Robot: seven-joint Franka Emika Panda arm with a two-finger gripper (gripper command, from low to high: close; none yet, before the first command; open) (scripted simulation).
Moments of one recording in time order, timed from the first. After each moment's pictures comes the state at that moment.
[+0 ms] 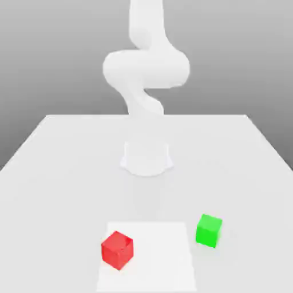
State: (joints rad) arm -0.03 -0.71 0.02 -2.34 -0.01 2.35 0.85
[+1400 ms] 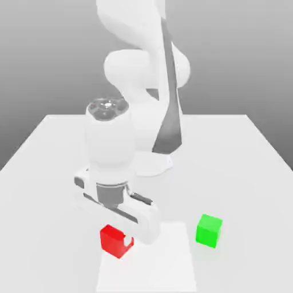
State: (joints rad) arm -0.18 0.09 0.06 -2.66 0.01 2.75 1.25
